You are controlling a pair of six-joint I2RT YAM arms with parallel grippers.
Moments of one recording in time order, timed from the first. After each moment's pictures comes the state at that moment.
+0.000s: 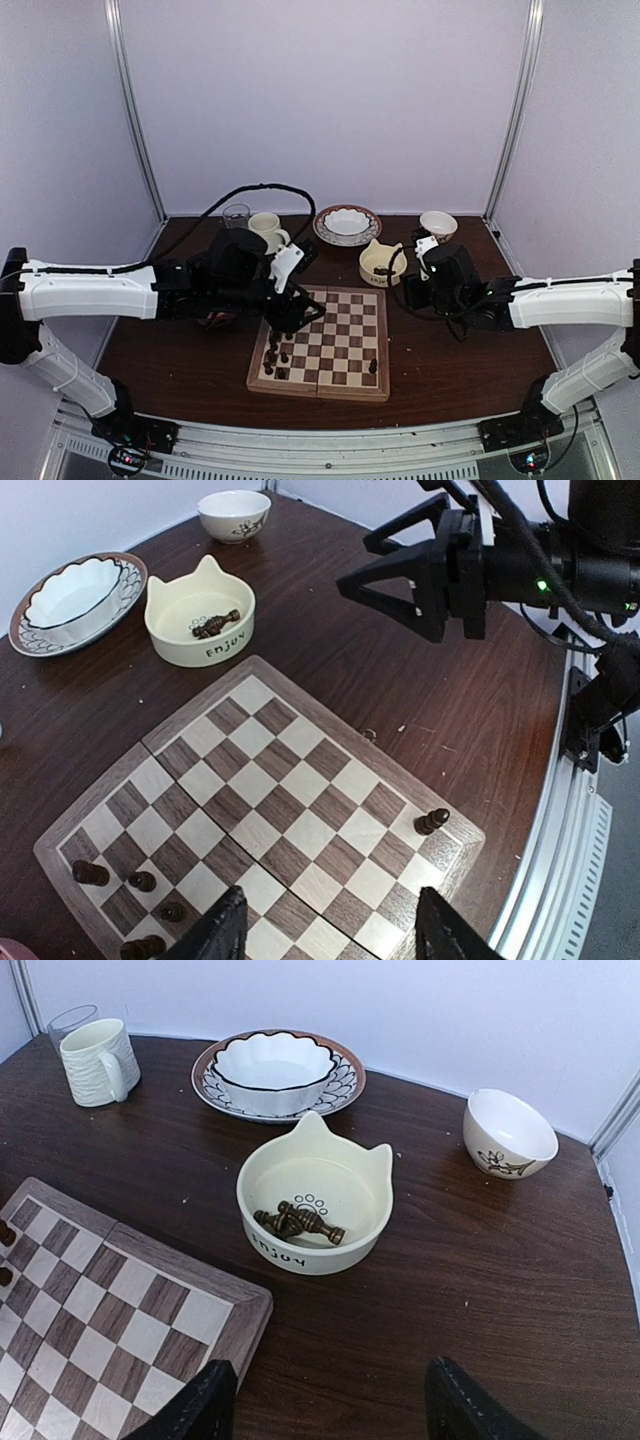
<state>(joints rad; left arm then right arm) -1.03 1.41 0.98 -0.13 0.05 -0.19 0.83 1.32 0.71 0.03 0.57 0.23</state>
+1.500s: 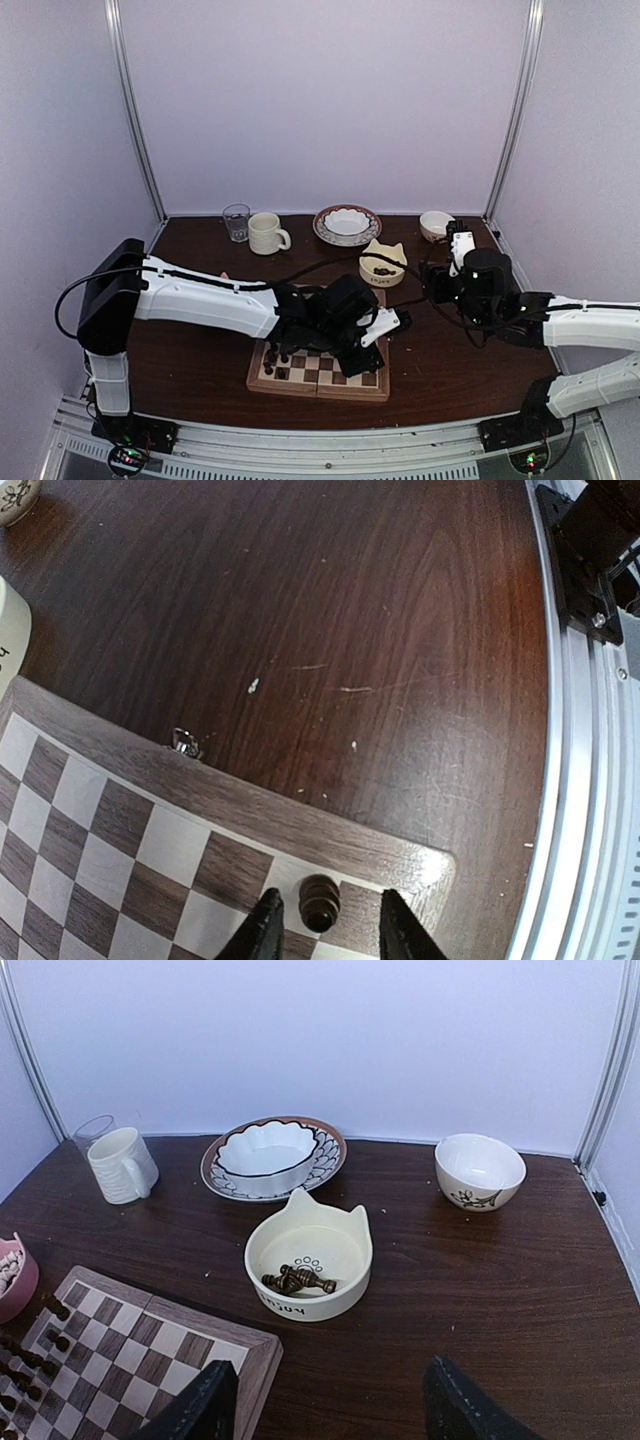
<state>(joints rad) -1.23 1.98 1.41 -0.27 0.11 0.02 0.82 1.08 0.57 0.16 0.59 0.30</state>
